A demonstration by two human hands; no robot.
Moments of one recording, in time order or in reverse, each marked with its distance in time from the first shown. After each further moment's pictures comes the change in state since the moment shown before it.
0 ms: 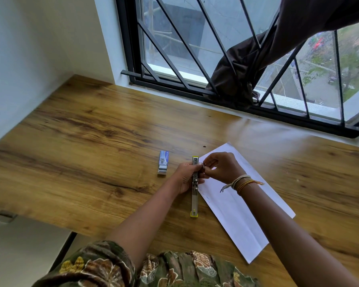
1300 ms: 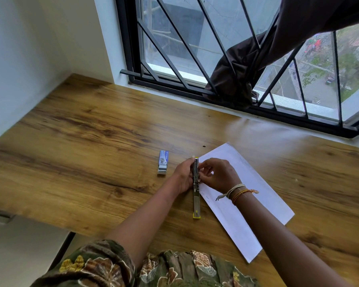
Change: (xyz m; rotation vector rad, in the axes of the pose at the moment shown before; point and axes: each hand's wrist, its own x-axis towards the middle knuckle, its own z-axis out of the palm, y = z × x) left_hand -0.008 0.009 0.007 -0.209 0.094 -0.100; right_hand -0.019 -0.013 0.016 -0.013 0.037 -0.019
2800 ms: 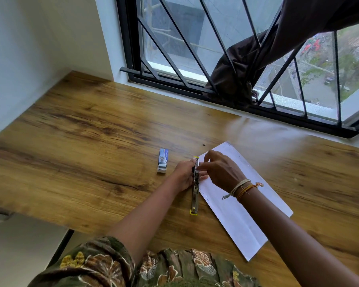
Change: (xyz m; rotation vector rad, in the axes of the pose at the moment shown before) left_hand 0.014 -0.007 -0.003 0.094 -0.050 0.023; right_hand 0.004 -0.006 -0.019 -0.429 -0.149 -0.248
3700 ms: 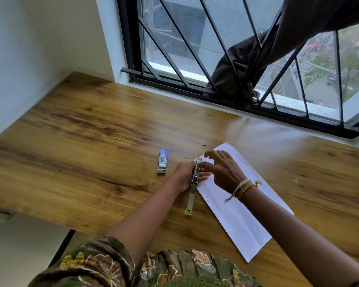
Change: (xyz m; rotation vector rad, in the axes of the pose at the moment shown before) left_hand 0.001 -0.002 -0.001 -0.004 0.003 0.038; right_hand -0.001 0.029 0.029 -0.209 0.168 -0.132
